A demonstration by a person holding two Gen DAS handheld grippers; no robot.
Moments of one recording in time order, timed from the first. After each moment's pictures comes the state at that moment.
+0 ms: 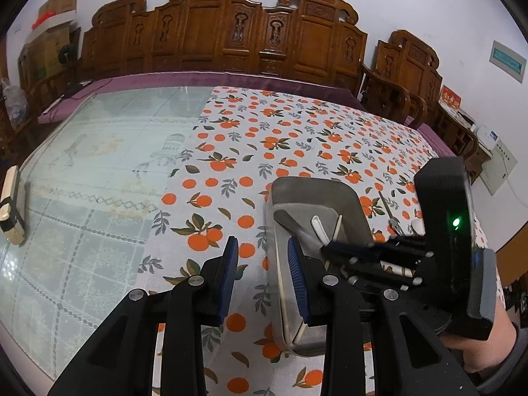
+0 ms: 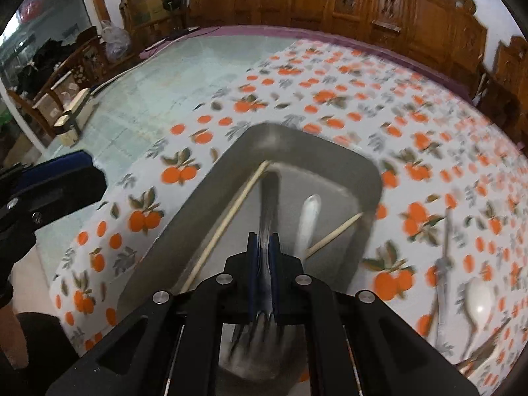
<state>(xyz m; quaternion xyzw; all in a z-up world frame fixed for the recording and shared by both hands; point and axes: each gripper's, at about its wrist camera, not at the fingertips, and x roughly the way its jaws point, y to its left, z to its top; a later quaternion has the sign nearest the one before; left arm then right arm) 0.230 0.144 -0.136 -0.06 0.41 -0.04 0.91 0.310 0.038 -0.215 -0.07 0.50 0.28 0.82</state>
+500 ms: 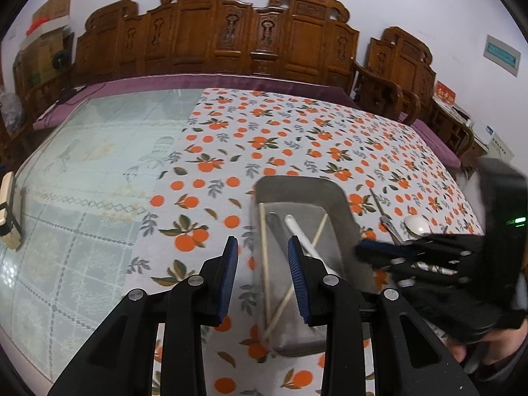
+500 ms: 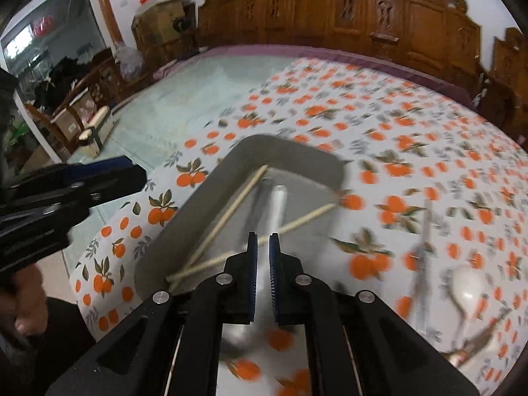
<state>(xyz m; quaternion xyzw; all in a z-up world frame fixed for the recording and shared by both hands) 0.229 0.123 -0.136 -0.05 0.40 -0.06 0.91 0.277 -0.038 -0.172 -0.05 0.43 0.27 0.86</state>
